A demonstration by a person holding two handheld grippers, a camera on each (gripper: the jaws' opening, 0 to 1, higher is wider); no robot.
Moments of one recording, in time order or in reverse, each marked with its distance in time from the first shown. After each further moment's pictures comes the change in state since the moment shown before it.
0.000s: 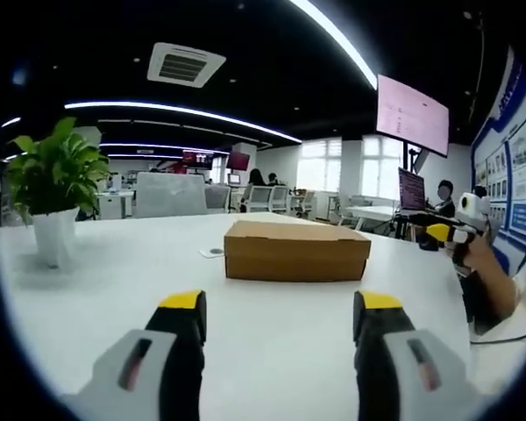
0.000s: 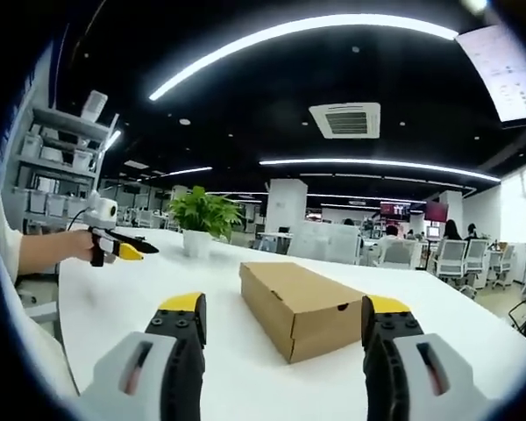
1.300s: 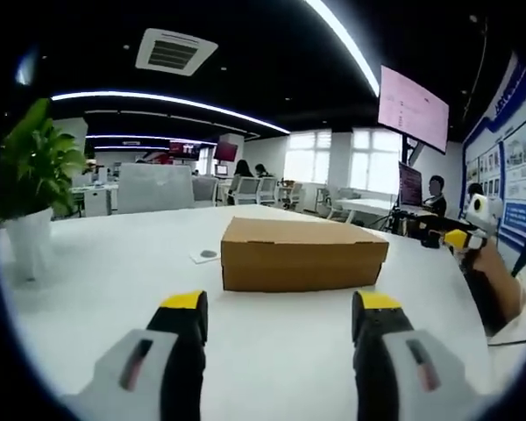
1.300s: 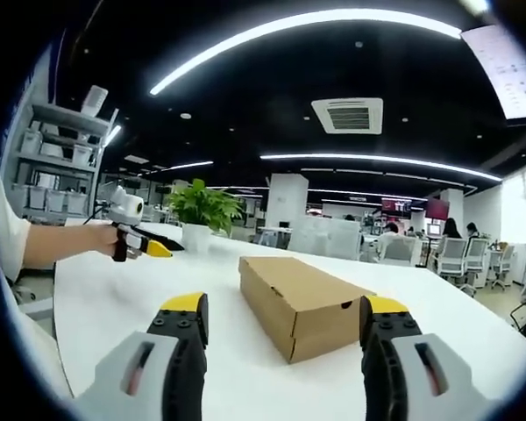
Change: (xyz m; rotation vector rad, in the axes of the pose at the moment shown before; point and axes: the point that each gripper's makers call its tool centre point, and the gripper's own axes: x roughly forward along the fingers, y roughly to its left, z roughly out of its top) left arm 0.065 0.020 0.007 0.002 0.048 -0.079; right arm 0.012 0.001 -0.007 -0.013 0.024 -0.004
